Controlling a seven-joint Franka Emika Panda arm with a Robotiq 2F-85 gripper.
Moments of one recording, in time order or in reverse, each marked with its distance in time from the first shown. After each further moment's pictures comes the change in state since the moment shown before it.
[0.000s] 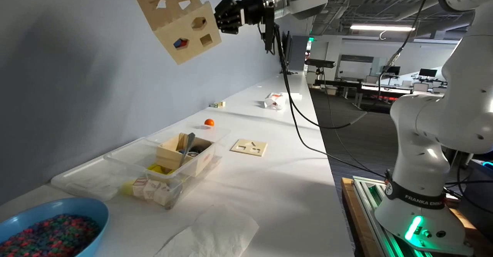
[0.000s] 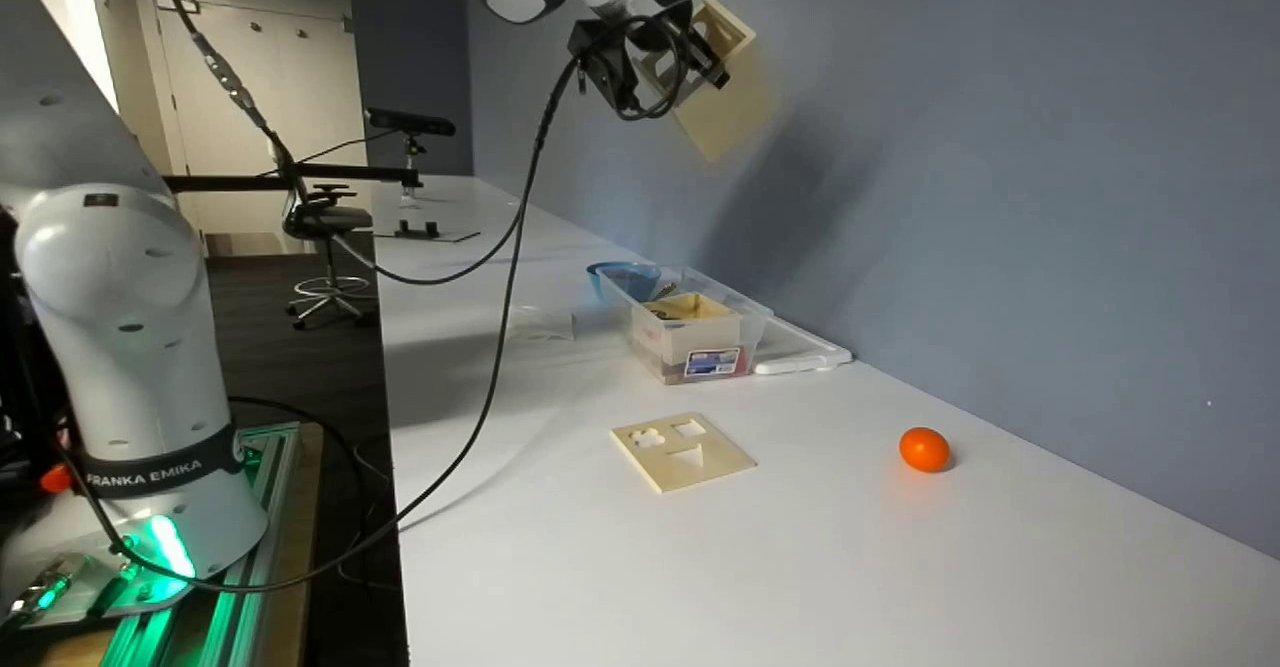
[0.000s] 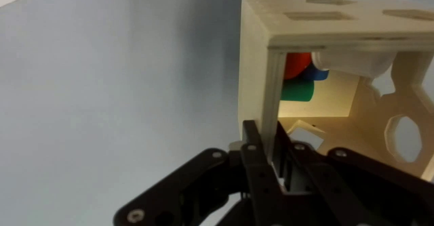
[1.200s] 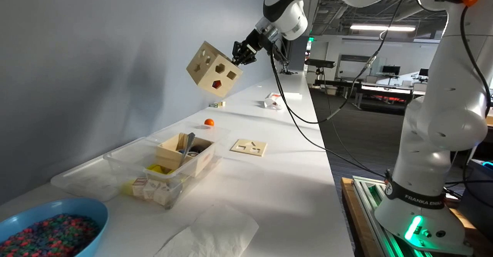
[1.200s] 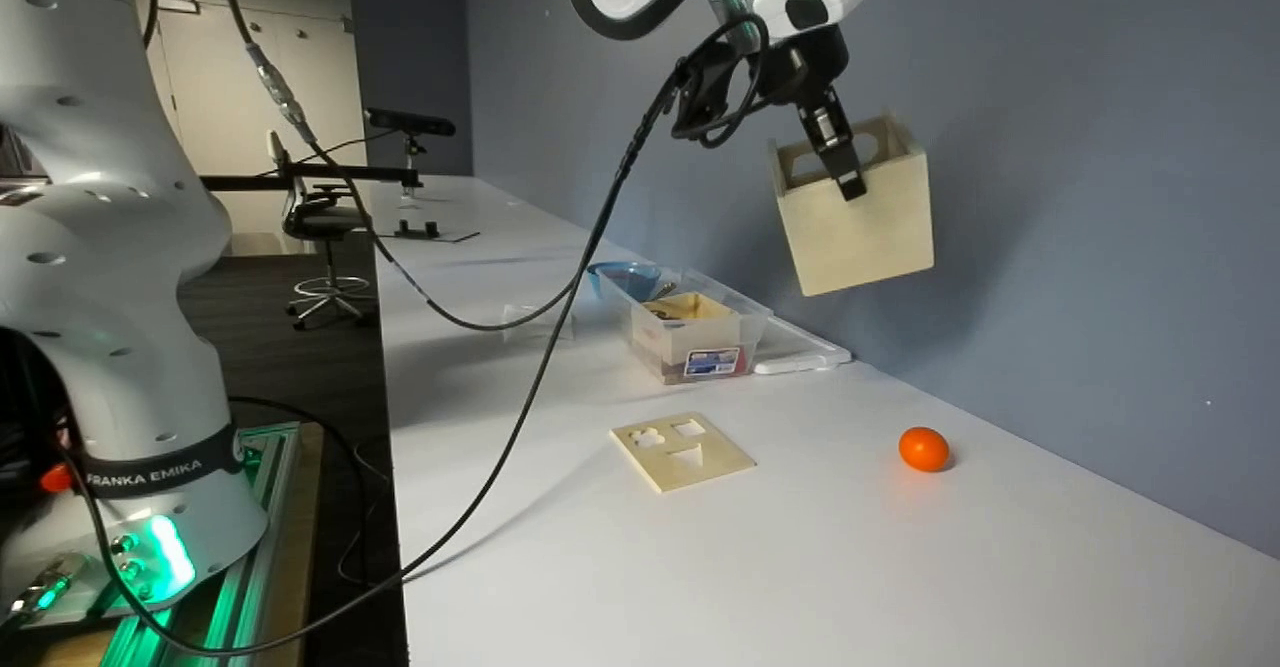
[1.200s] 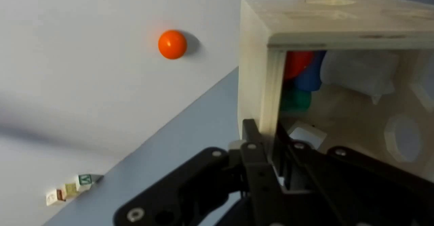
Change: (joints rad) arm -0.486 0.273 0.006 0.183 -0.686 -0.309 0.697
